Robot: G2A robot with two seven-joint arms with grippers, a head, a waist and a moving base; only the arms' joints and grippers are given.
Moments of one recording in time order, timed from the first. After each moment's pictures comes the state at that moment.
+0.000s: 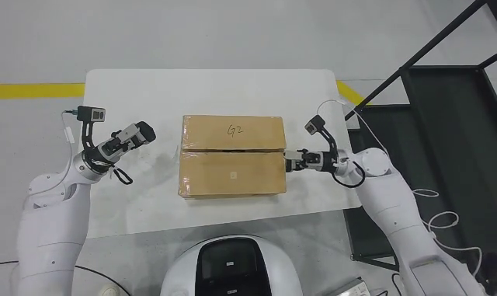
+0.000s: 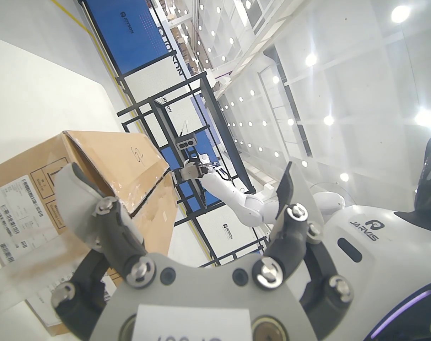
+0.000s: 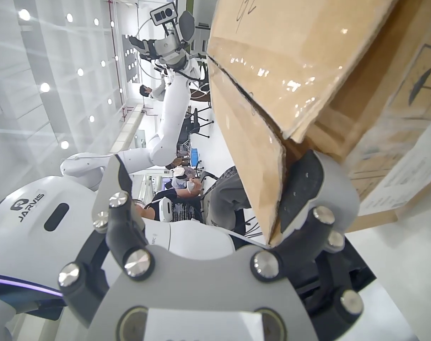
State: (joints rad) left arm 1.15 -1.16 -1.56 -1.24 -0.49 -0.63 -1.19; right arm -1.14 -1.09 1.29 -1.16 0.50 -0.47 1.35
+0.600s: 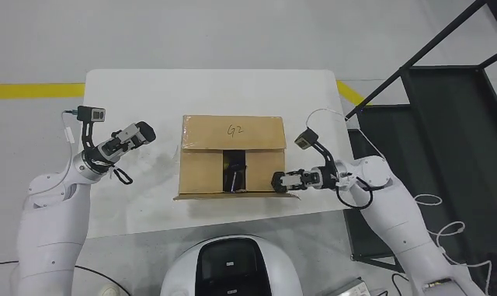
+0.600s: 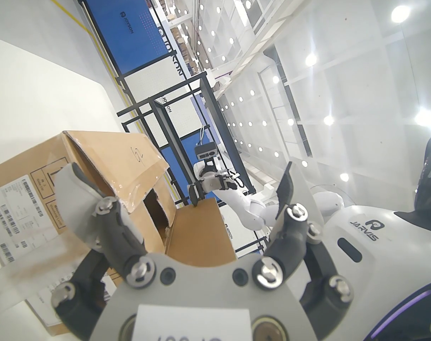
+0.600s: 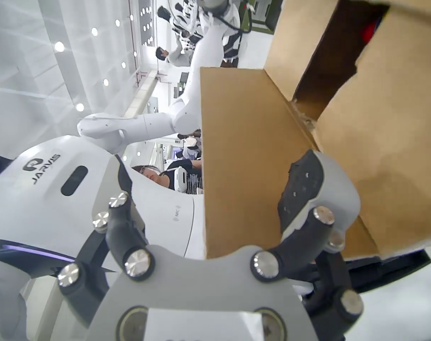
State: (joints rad) left arm 1.15 -1.16 -1.56 -1.24 -0.49 -0.63 -1.19; right arm -1.30 -1.03 1.28 -1.47 0.52 -0.41 1.41
